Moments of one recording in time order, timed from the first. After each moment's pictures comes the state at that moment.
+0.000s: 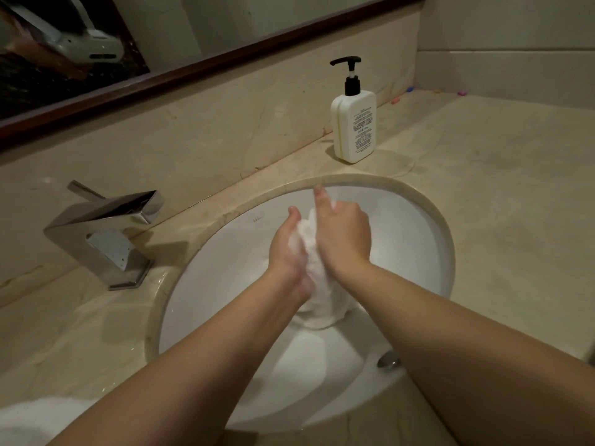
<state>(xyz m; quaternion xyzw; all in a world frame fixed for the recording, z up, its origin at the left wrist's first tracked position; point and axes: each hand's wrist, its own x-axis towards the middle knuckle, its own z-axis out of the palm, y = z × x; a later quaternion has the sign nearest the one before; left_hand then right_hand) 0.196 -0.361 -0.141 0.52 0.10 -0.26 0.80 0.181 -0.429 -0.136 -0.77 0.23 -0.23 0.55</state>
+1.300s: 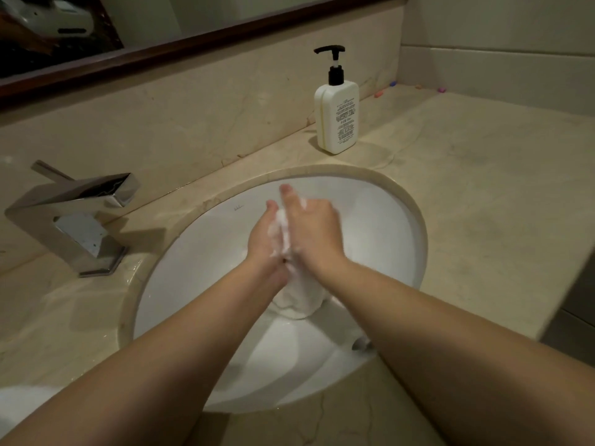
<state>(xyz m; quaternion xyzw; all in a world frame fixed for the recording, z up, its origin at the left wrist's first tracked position) 0.202 -0.368 -0.154 0.56 0.05 -0.23 0.79 0.179 -0.426 -0.147 -0.76 0.20 -0.19 0.58</state>
